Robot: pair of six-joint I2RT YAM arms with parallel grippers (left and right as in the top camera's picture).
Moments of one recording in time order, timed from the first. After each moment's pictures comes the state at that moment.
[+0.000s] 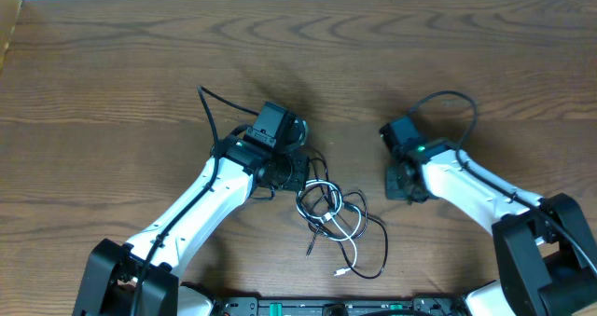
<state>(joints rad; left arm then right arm) -0.48 1.50 0.95 -0.69 0.29 -0.33 0.41 1.67 0.85 -0.68 0.12 0.50</state>
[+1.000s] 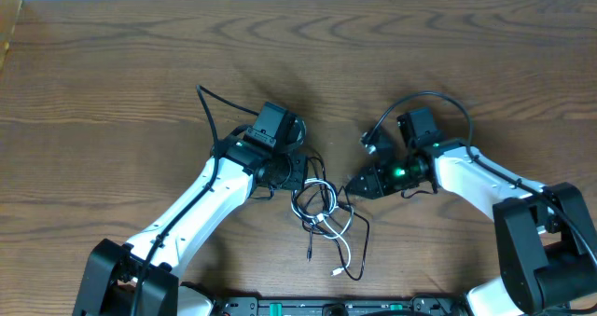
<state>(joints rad) -0.48 1.50 0.95 -0.69 0.26 -0.33 0.30 1.71 0.82 -0.44 -0.78 0.05</state>
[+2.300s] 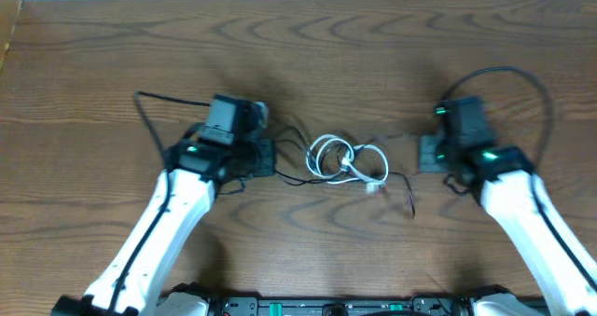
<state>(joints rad) -0.28 1.33 0.95 -0.73 0.26 -0.33 0.21 1.30 0.88 -0.65 0.09 0.29</state>
